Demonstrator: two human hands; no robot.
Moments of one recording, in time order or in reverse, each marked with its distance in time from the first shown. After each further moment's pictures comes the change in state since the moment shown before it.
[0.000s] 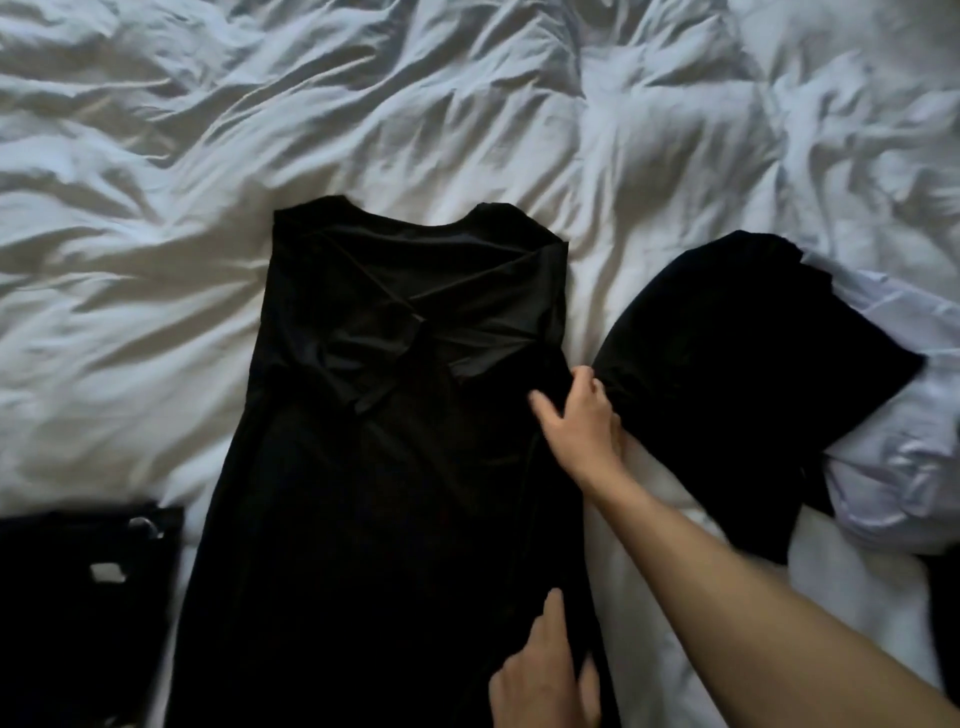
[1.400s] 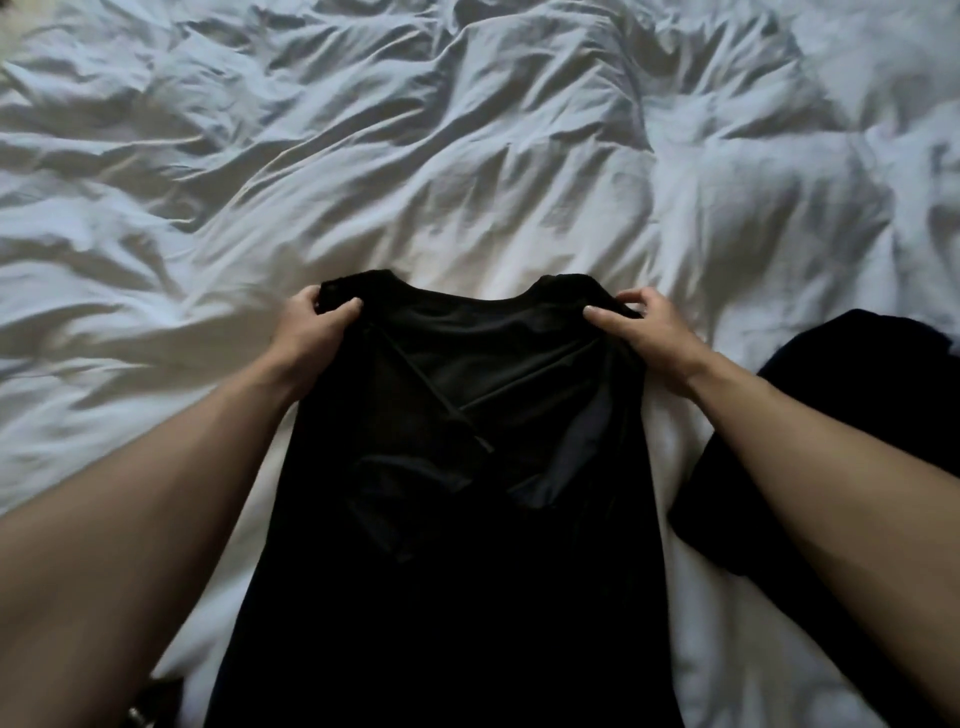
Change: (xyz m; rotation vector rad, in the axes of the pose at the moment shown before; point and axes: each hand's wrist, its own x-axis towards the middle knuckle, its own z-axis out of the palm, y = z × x) left_hand 0.290 -0.115 -0.375 -0.722 0.591 0.113; right_hand 0.204 -0.075 -0.026 0.556 -0.144 -0.063
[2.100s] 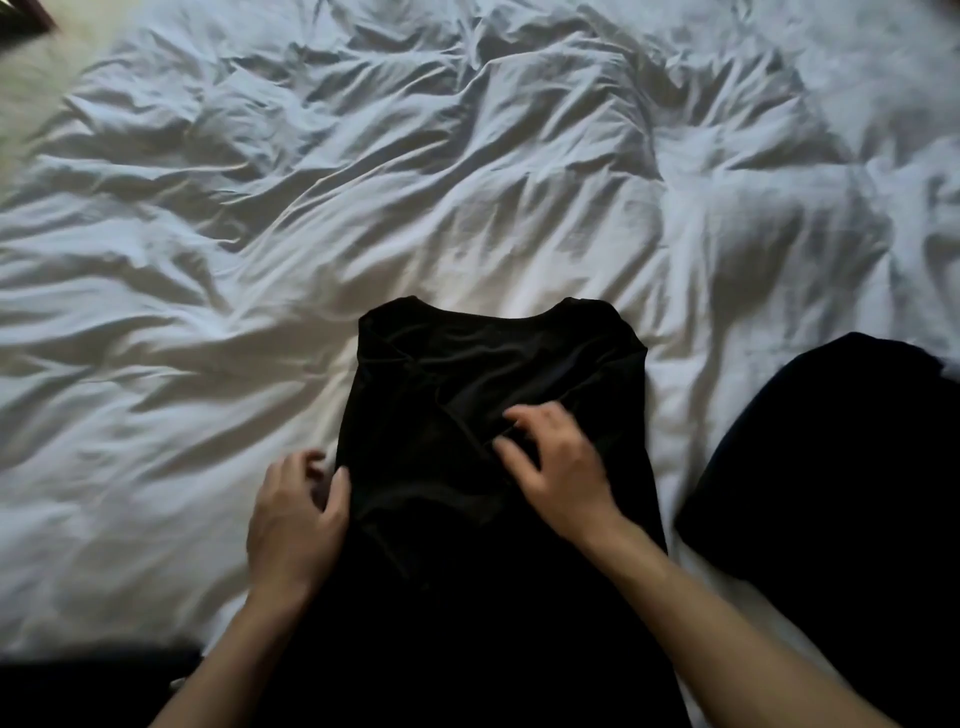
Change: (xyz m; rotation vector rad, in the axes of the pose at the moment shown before) left_hand -0.163 -0.064 -0.029 0.538 0.277 0.058; right_hand -0.129 0.020 0.105 -0.461 0.020 -0.593
